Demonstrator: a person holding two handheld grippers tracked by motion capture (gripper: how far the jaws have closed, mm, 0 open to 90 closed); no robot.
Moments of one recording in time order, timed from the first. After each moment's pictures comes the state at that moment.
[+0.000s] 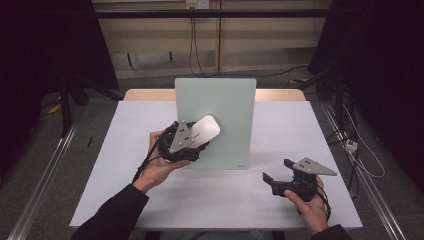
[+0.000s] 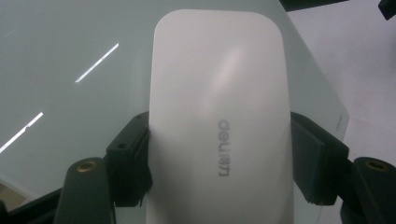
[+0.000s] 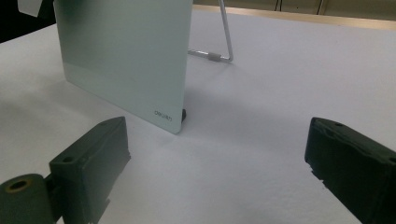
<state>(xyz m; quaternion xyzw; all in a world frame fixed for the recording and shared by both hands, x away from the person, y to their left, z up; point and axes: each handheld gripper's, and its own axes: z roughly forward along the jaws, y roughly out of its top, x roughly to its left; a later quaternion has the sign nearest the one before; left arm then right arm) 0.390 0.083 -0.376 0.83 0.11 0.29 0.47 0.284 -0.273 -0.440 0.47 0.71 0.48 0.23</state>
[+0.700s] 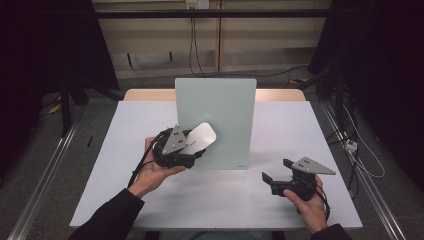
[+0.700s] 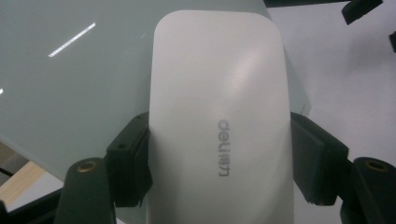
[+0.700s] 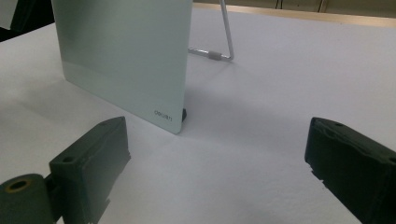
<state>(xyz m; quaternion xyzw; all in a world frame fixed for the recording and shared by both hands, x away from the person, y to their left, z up) 0.379 0.097 -0.375 0.84 0.14 0.23 0.47 0.286 -0.272 -0.441 0.47 0.71 0.47 0.23</state>
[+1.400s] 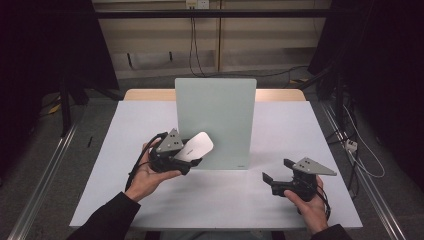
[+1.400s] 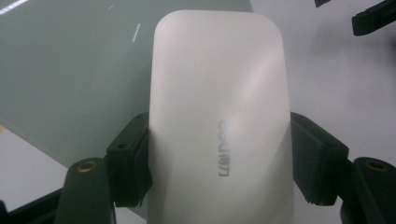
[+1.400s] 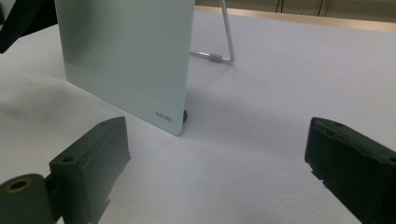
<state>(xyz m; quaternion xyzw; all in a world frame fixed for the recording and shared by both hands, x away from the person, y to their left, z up) 0.378 0.109 -0.380 0.87 0.16 0.14 0.45 0.284 -0.273 -0.440 0.46 0.71 0.48 0.23</state>
